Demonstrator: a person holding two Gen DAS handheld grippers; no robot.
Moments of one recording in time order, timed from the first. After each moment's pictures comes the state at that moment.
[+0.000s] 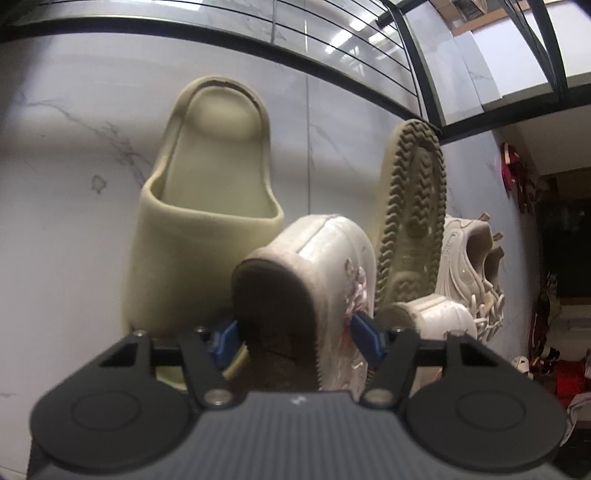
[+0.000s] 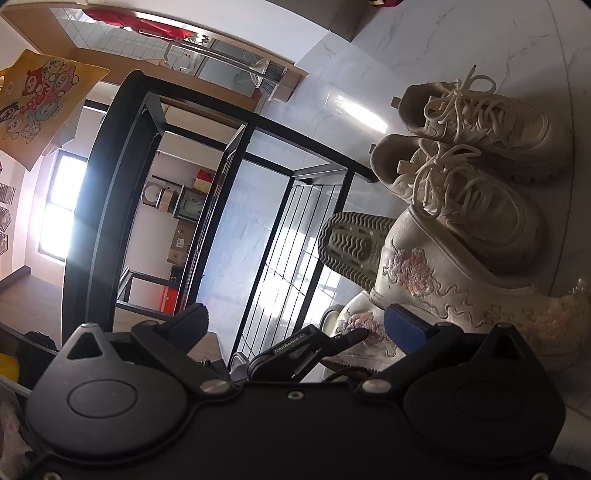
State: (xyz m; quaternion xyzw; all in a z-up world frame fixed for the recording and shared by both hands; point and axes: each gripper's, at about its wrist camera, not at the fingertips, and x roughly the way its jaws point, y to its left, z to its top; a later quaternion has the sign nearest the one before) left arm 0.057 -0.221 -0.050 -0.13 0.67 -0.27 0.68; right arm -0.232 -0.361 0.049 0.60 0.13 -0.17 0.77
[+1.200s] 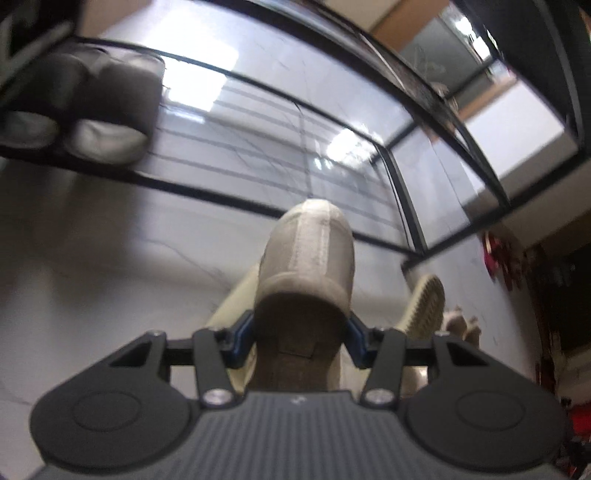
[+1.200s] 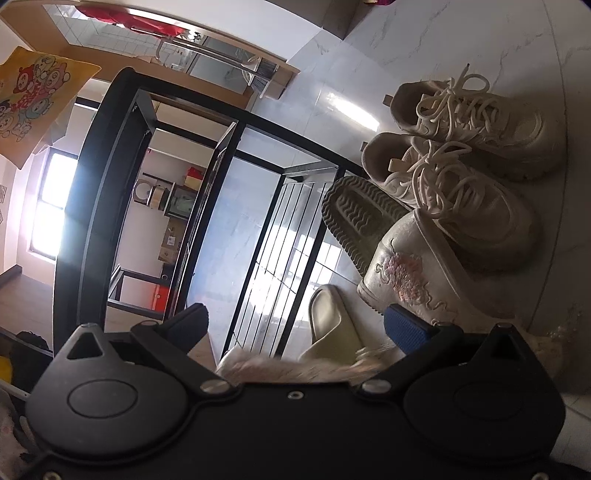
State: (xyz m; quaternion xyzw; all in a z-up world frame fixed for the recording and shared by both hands) left arm 0.062 -0.065 0.054 -0.17 0.50 -0.24 0.81; right arm -0.230 -0.361 0.049 0.59 0.14 -0.18 0.77
